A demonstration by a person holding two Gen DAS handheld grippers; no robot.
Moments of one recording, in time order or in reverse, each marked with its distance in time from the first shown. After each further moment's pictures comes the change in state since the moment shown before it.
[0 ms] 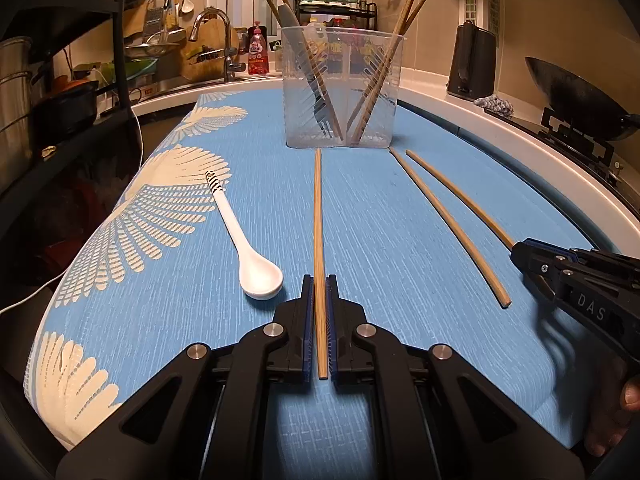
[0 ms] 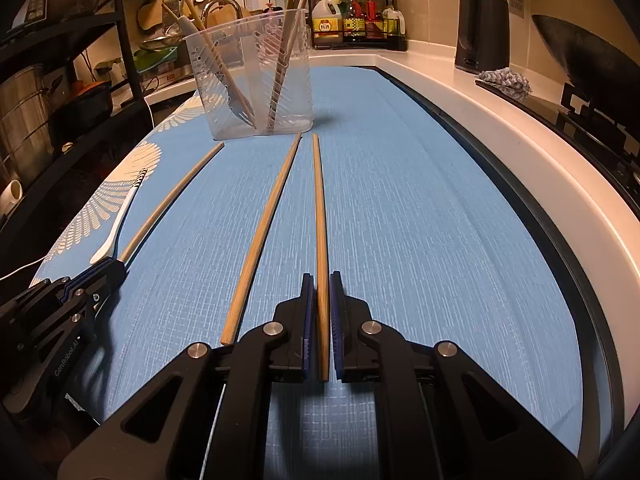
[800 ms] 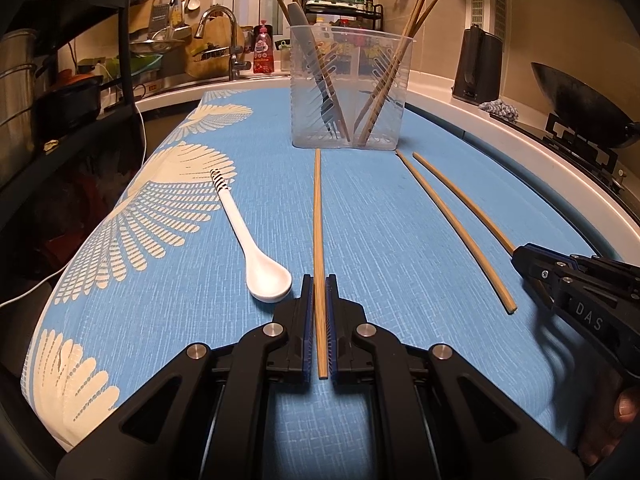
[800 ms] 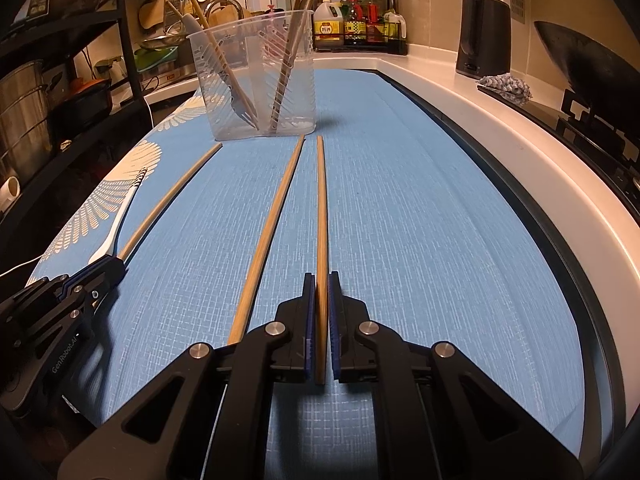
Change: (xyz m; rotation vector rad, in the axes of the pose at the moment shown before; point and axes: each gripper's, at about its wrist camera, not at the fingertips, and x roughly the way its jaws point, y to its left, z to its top) left arm 0.002 0.004 0.000 -0.021 0.000 0.004; right arm 0.002 0.005 0.000 -0.009 -0.010 -0.012
